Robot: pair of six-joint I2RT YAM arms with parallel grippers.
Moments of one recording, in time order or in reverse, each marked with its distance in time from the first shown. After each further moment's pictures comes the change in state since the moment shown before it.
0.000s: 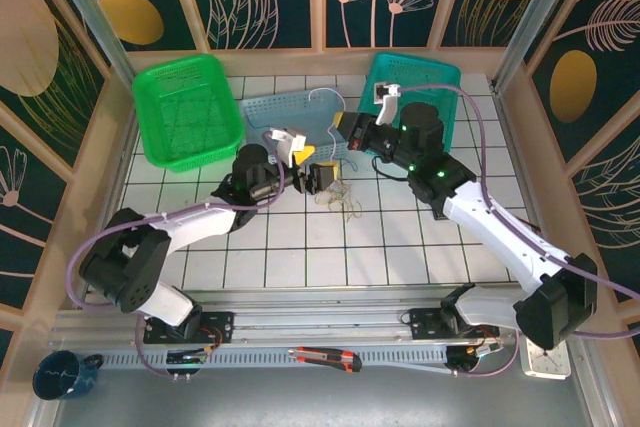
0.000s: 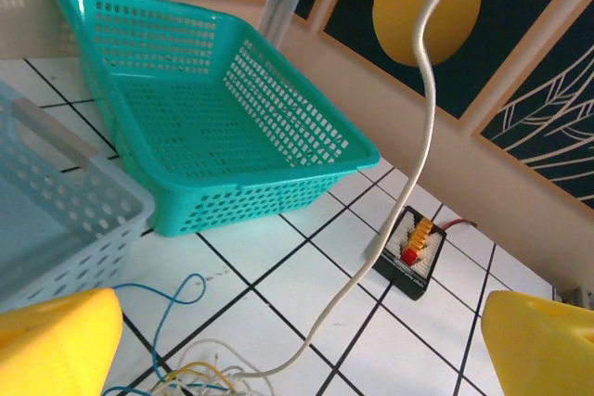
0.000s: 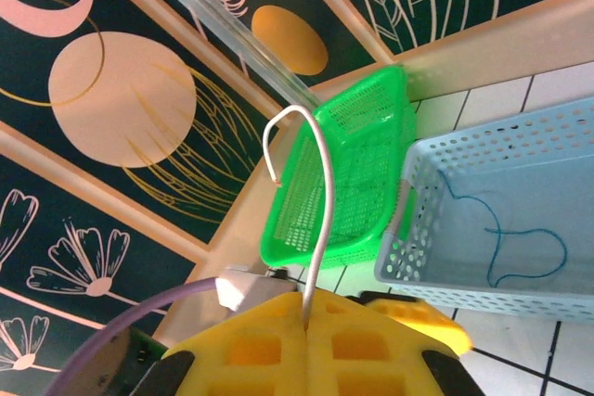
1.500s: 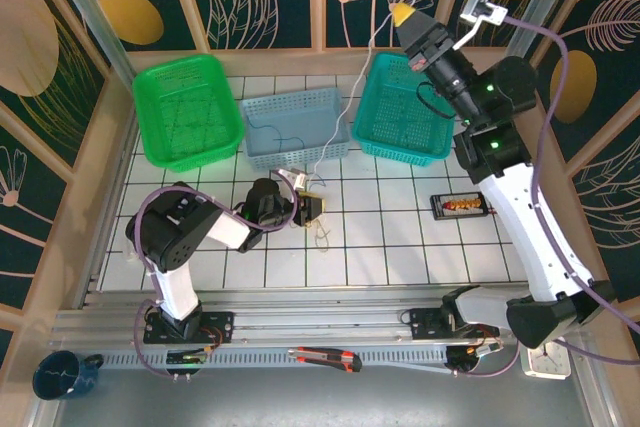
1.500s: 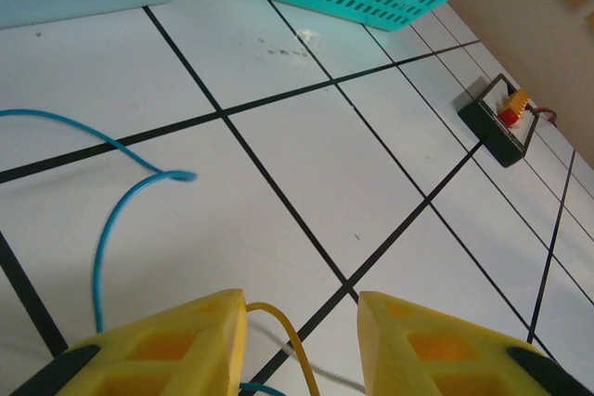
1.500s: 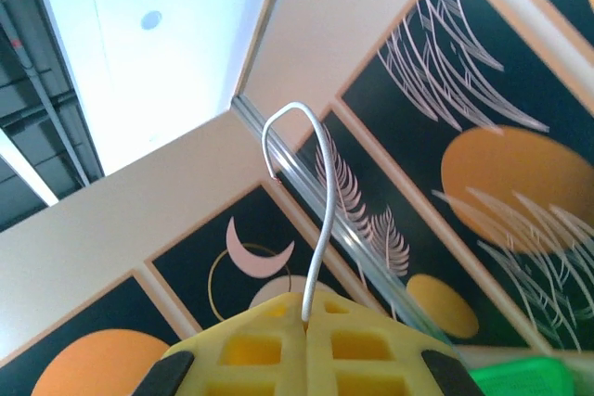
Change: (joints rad) left arm -0.019 0.303 -0.209 0.266 -0.031 -0.099; right arm -0.230 0.010 0.414 0.225 -0.077 0.209
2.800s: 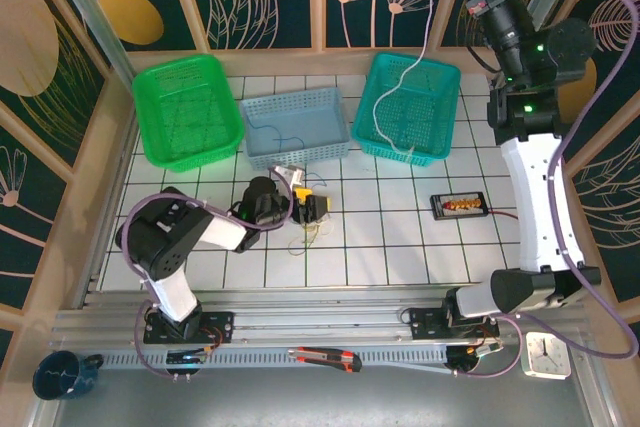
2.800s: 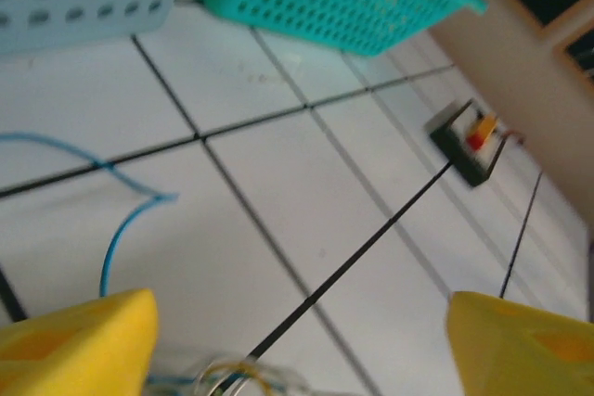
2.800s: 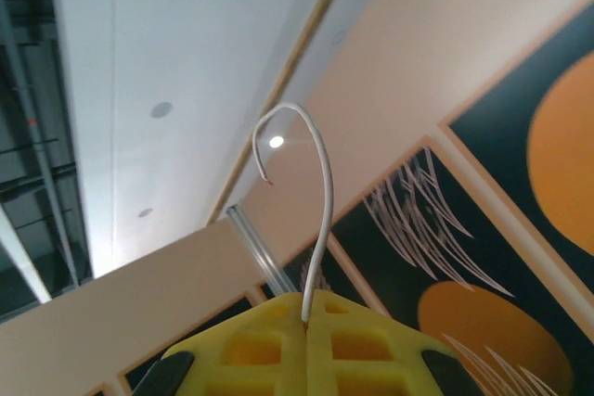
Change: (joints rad) left arm 0.000 -0.090 -0.001 -0.026 0.005 -0.058; right arm -0.256 0.161 0.275 0.045 -0.051 0.100
